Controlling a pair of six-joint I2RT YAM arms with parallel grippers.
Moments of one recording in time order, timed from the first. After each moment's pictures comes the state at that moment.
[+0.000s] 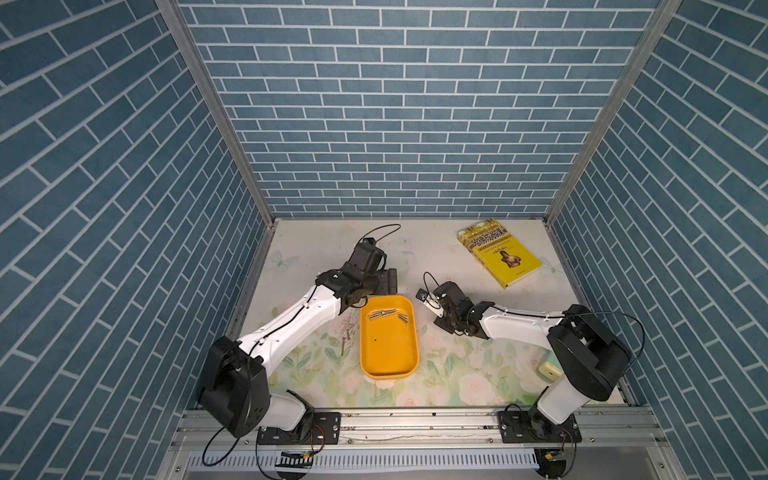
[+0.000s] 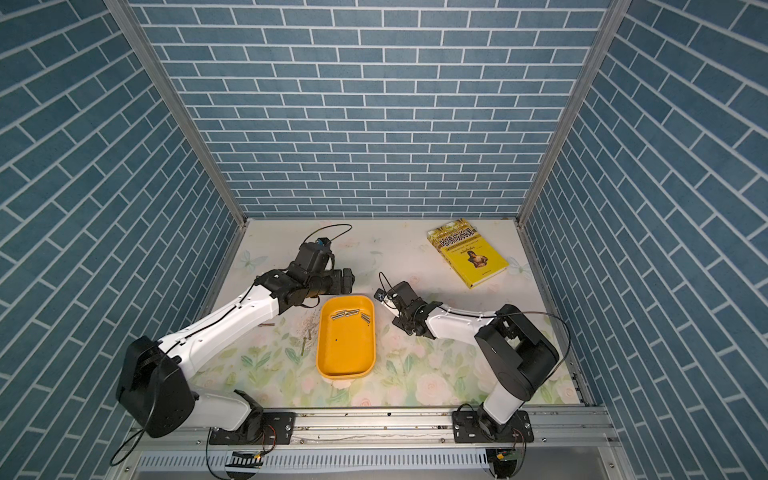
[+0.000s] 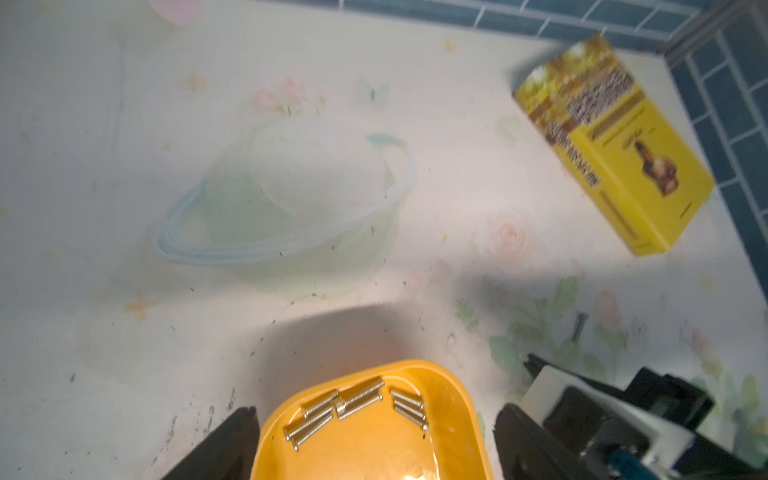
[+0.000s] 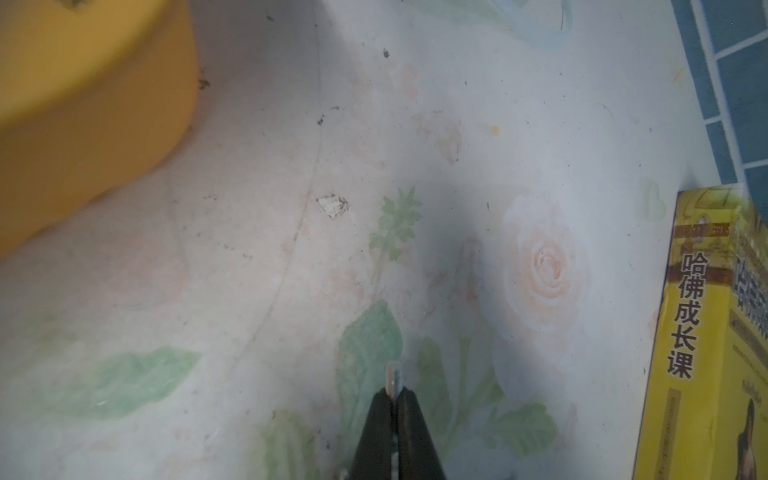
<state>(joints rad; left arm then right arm) -0.58 1.45 1.13 -0.55 -0.07 -0.46 0.81 1.63 0.81 -0.13 0.26 -0.41</state>
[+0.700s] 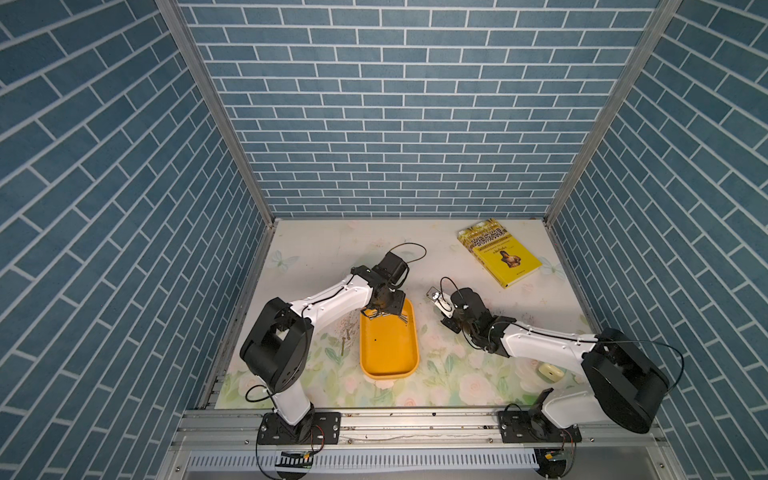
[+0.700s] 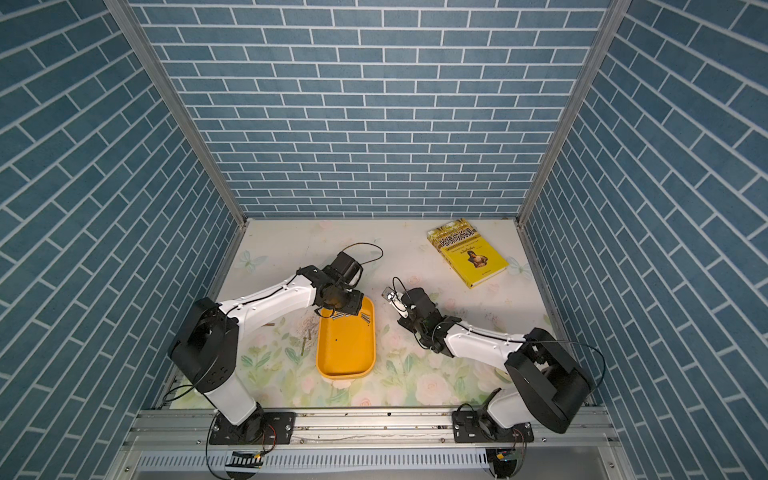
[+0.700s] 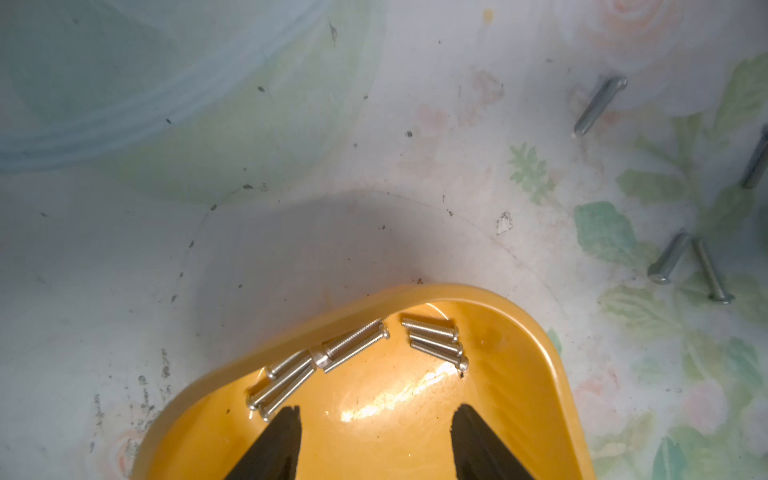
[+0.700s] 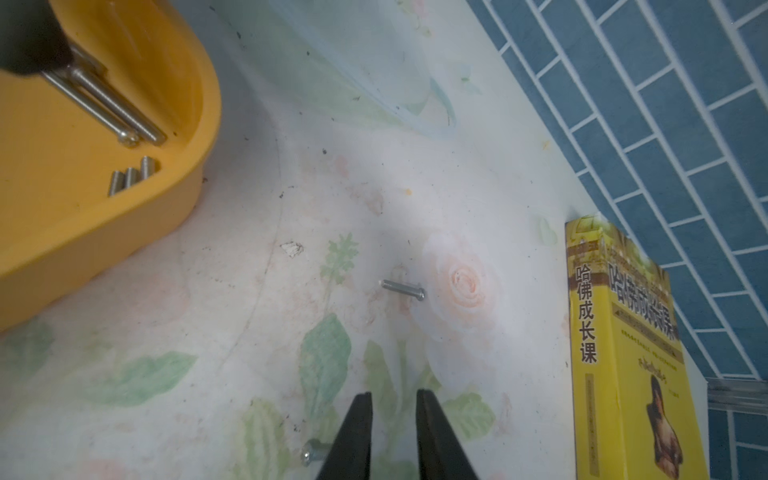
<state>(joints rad) -0.66 1.73 1.22 -0.71 -0.04 -0.37 0.81 1.40 0.61 0.14 0.29 -0.42</state>
